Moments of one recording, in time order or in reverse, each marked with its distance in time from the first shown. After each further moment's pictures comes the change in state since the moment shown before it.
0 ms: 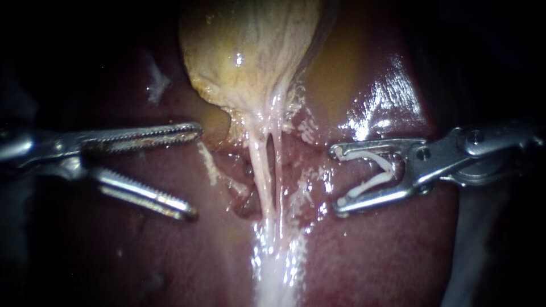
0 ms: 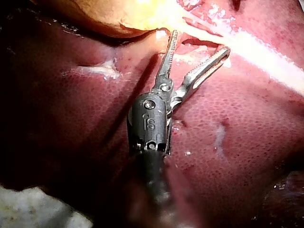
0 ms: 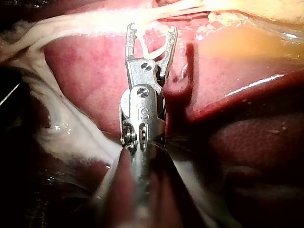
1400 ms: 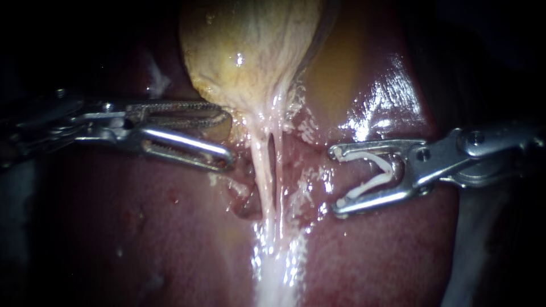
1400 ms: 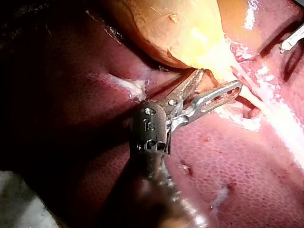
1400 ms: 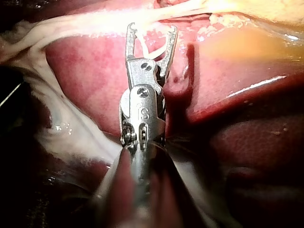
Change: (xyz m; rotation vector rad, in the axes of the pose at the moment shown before) right arm 0.000 0.000 0.000 0.000 0.003 0.001; left arm -0.002 -0.007 0.006 0.052 -0.054 -0.422
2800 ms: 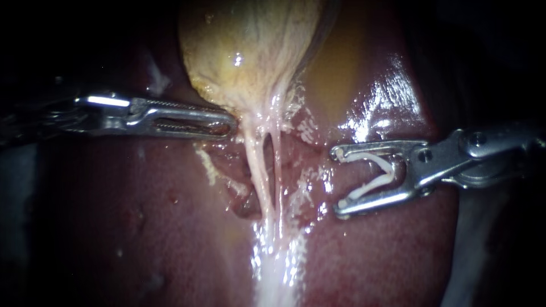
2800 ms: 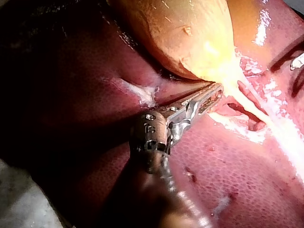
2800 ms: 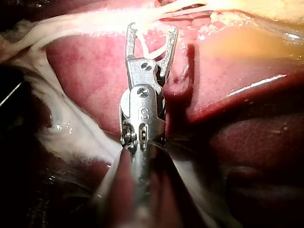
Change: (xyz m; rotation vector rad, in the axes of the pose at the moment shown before) right arm 0.000 0.000 0.000 0.002 0.000 -0.001; left arm 0.001 0.000 -0.004 0.000 -0.100 -0.149
